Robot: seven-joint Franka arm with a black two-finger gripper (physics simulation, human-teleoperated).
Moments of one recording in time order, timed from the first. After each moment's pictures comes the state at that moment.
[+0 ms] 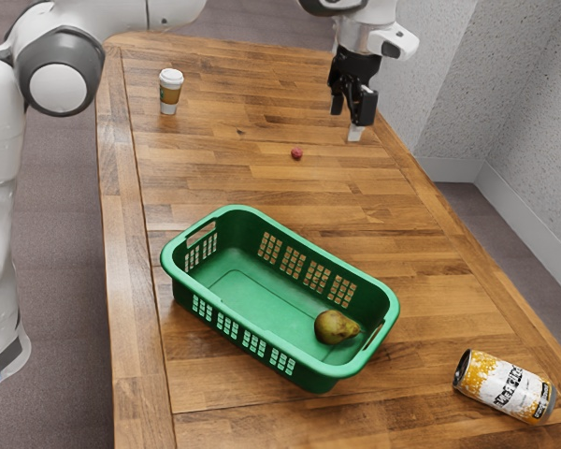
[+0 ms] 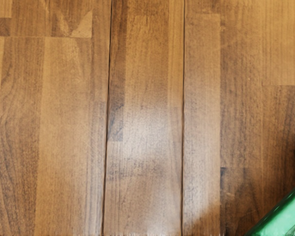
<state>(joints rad) 0.03 0.15 0.00 -1.24 -0.01 1.50 0.01</state>
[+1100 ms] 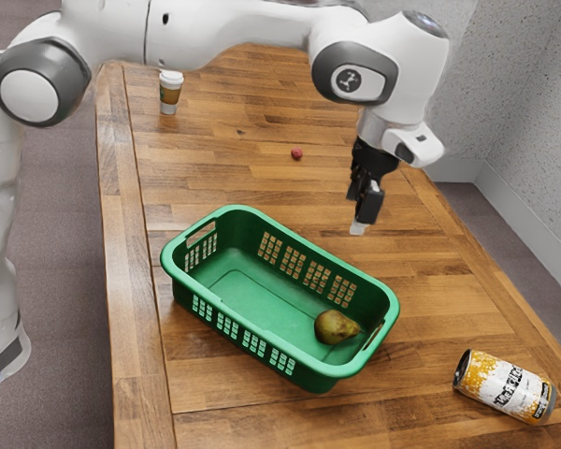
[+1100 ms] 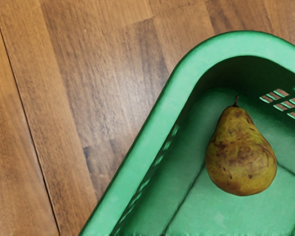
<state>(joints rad) -0.15 0.13 -0.11 -1.44 0.05 1.60 0.03</state>
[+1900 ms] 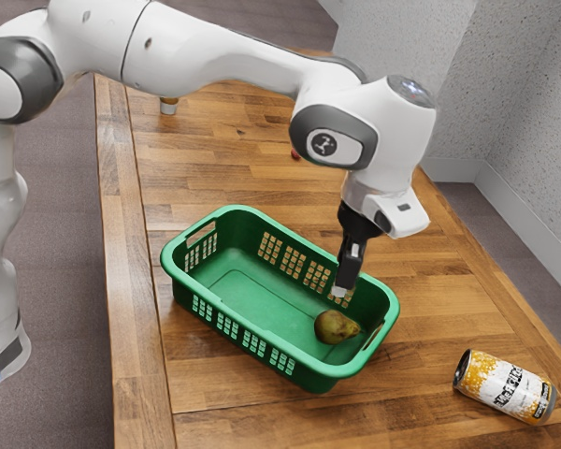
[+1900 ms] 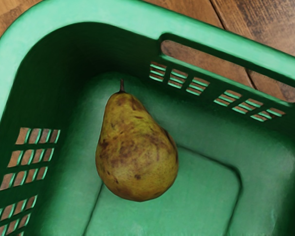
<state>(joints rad) -0.30 0.08 -0.11 -1.66 0.04 1.76 0.06</state>
